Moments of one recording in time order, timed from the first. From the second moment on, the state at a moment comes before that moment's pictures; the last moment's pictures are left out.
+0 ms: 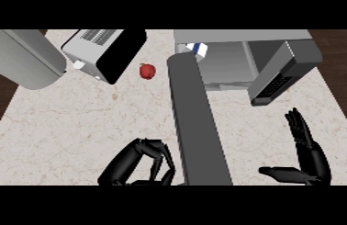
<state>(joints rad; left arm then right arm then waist) 0.07 0.00 -0.39 -1.68 -0.20 -0.26 -0.10 -0.01 -0.14 -0.28 -1.11 0.18 0.23 -0.83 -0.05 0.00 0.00</state>
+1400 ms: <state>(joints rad) -0.51 0.01 -0.95 -0.99 0.22 0.37 -0.24 0.19 -0.28 -0.30 -1.65 -0.11 0.44 -0.66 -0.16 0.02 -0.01</state>
